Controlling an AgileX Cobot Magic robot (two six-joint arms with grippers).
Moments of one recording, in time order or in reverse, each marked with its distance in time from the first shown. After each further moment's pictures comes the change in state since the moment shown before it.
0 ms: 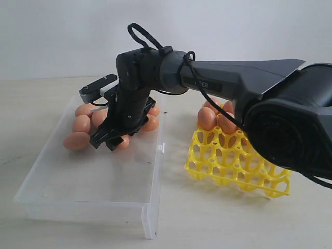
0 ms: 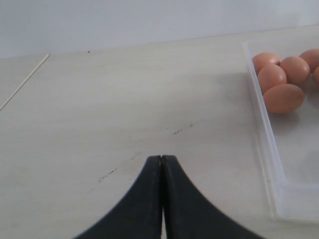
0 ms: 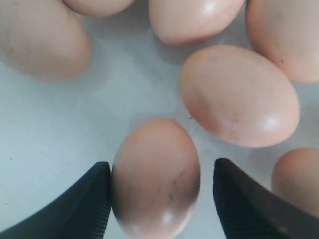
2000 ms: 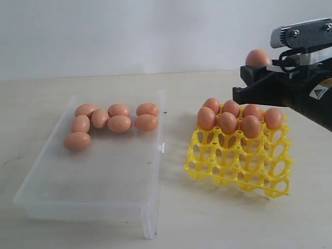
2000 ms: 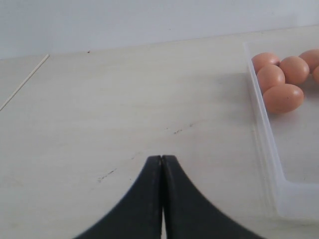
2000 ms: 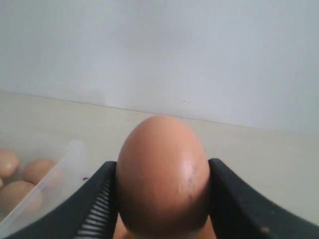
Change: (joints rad) left arm 0.000 0.000 0.000 0.000 0.000 0.000; right arm -0.342 -1.042 1.512 0.123 -1.445 -0.019
